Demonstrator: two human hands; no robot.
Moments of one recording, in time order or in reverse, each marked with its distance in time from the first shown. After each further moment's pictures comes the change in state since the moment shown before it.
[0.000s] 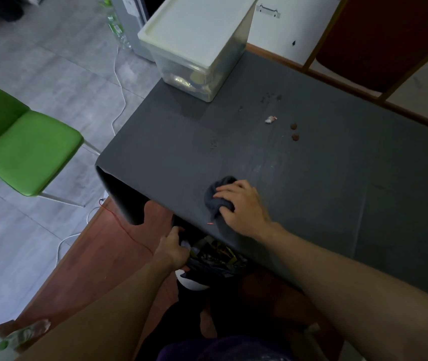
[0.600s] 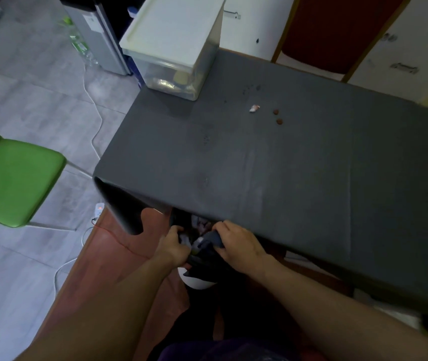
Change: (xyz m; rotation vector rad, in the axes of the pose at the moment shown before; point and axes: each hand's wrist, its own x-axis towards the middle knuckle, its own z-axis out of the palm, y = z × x) left_hand -0.010 -0.020 -0.031 0.019 -0.055 0.111; right_hand -0.085 -0.069 0.059 -0.101 -0.154 0.144
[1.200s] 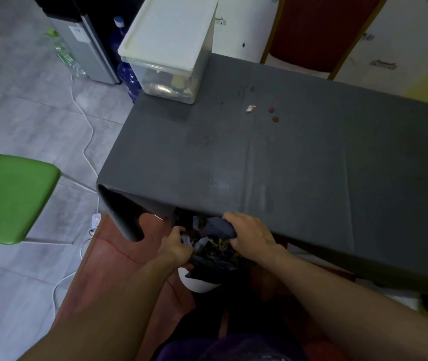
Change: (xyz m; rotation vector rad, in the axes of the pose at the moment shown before) left_hand -0.005 -0.001 -0.024 0.013 -0.075 -0.003; right_hand 0.005 -0.004 -0.010 0.044 0.088 0.140
